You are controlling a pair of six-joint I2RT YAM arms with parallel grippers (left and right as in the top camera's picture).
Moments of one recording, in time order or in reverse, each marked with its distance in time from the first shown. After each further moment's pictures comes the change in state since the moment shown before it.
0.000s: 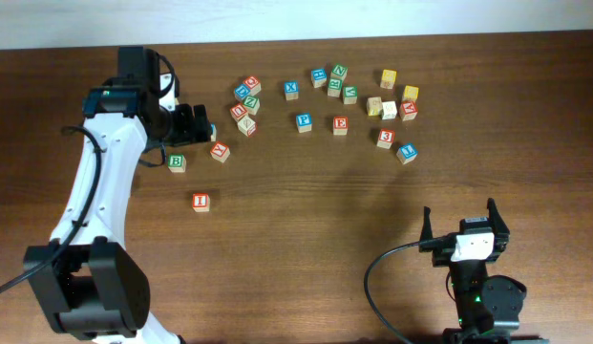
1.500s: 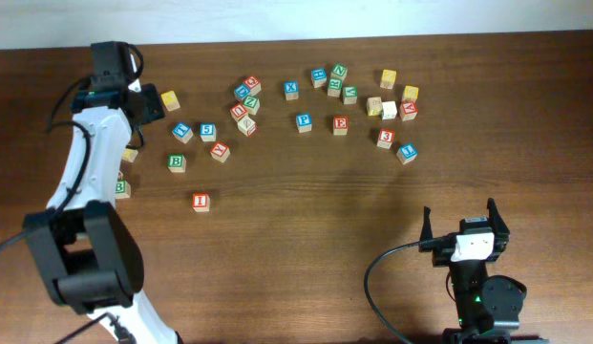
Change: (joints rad) left arm 0.116 0.154 -0.002 0.359 -0.204 0.000; right arm 0.000 0.000 0.000 0.000 0.000 0.000
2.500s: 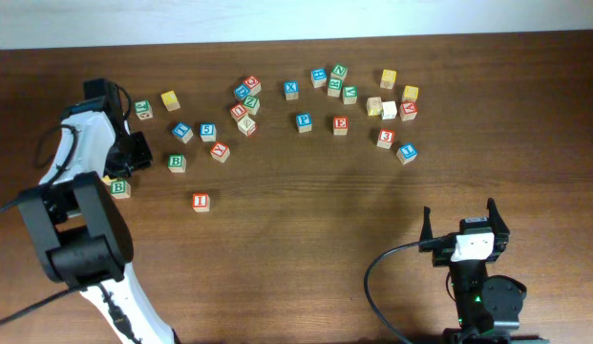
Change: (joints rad) left arm 0.122 0.169 -0.006 -0.297 -0.006 -0.024; right arm 0.000 0.000 0.000 0.000 0.000 0.000
